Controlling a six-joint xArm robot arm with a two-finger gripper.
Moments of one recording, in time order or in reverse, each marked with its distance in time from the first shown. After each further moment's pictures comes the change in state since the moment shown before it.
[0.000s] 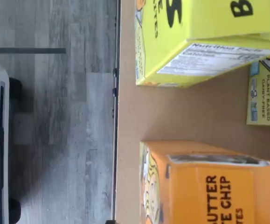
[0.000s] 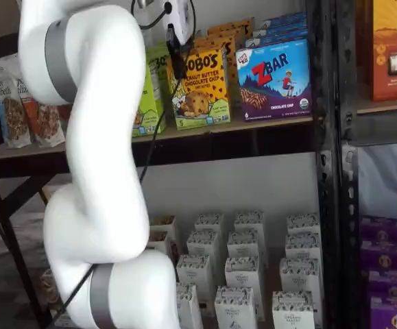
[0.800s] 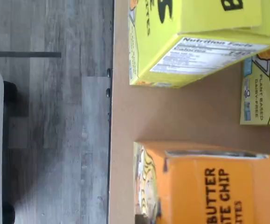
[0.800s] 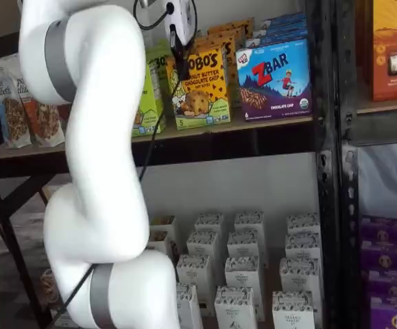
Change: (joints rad) arm -0.015 -0.003 0.012 0.017 -0.023 -0.013
